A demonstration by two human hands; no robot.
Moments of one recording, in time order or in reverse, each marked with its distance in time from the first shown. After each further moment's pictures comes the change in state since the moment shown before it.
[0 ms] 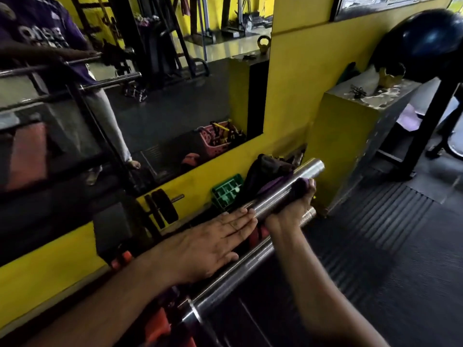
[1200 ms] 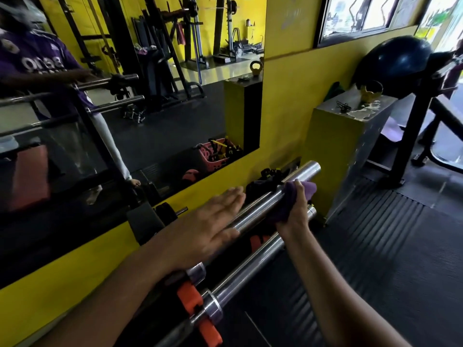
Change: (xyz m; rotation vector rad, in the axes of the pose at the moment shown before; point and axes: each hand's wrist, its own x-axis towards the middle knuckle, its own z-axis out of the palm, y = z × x) left_hand -0.056 -0.004 -0.019 -0.185 0.238 -0.089; right_hand -0.041 0.002 -0.012 -0.265 -0.012 -0.020
